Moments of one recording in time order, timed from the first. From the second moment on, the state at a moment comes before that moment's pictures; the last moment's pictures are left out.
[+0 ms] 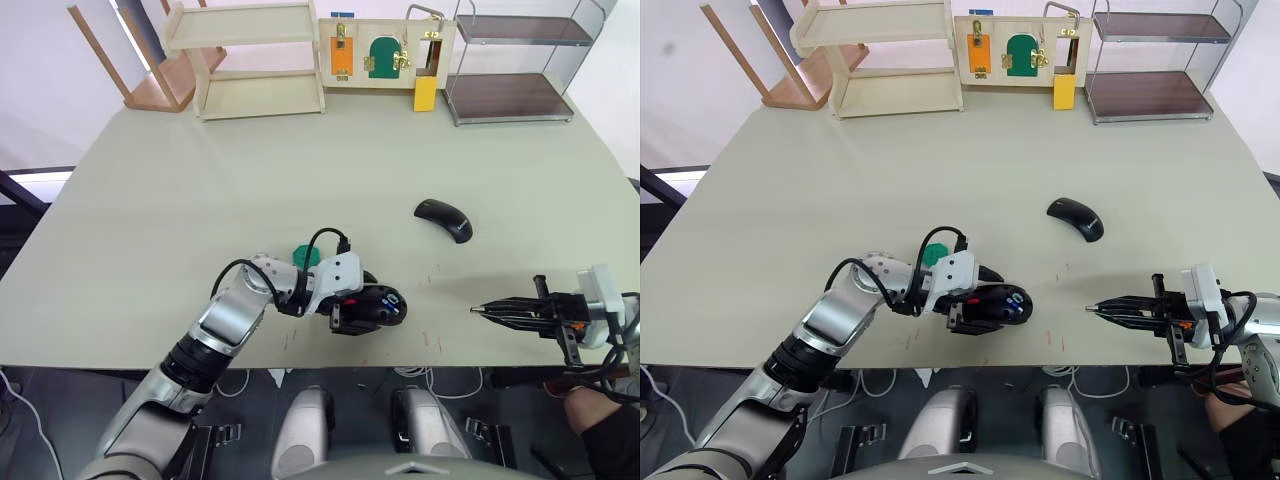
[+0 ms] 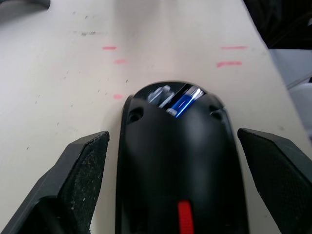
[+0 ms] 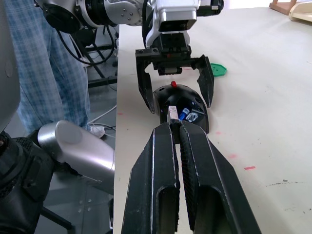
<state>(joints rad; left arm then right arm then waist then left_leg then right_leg) -0.45 0.56 -0.44 -0.13 -0.10 0.39 -1.14 0.01 -0.77 -0.17 -0.06 0.67 -0.01 1.51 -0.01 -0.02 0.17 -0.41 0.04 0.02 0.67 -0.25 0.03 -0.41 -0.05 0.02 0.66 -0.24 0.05</state>
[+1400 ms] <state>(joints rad) -0.54 0.52 -0.50 -0.09 -0.05 0.46 -1.15 -0.49 -1.03 0.00 -0.49 0.80 1.10 0.88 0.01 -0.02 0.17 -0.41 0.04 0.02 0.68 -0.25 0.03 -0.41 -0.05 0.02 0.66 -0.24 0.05</state>
